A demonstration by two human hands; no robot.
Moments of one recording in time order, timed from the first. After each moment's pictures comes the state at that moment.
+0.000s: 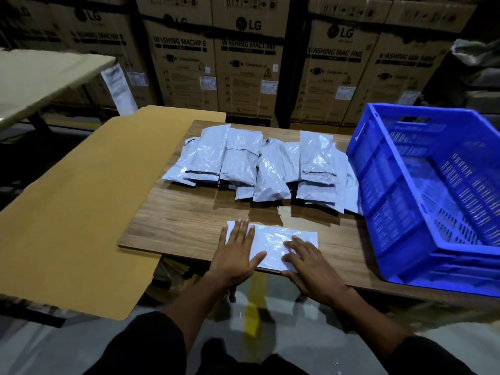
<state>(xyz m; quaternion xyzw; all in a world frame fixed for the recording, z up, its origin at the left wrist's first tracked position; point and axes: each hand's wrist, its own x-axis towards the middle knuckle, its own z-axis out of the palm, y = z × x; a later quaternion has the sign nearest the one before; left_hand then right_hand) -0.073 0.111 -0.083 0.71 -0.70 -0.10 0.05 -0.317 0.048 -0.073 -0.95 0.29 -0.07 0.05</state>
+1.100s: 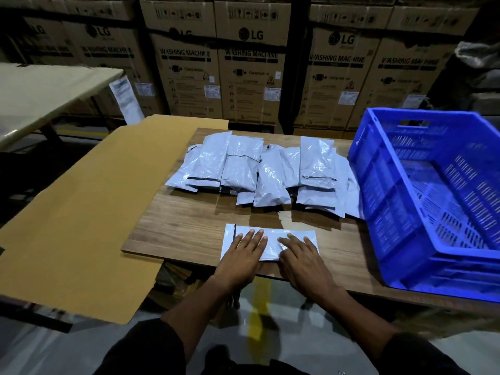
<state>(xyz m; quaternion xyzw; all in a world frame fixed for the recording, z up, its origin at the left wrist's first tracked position) -0.083 0.106 -0.081 0.65 -0.75 -0.03 -0.03 -0.294 0.045 -0.073 -0.94 0.29 -0.19 -0.05</state>
